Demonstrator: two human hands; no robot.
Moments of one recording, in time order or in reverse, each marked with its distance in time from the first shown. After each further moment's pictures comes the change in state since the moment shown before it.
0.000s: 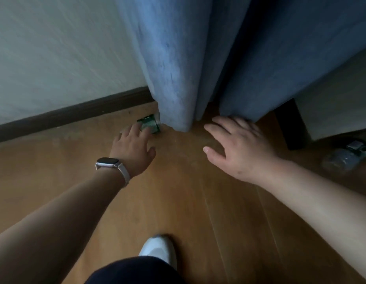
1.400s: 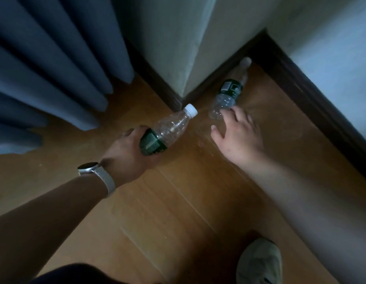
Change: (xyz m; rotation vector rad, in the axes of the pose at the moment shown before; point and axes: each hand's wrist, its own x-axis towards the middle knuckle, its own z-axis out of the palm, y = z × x) left_hand 0.024 0.274 0.052 -0.469 -0.181 0.445; right_hand -0.186 0.223 0.098 0.016 0.227 0.842
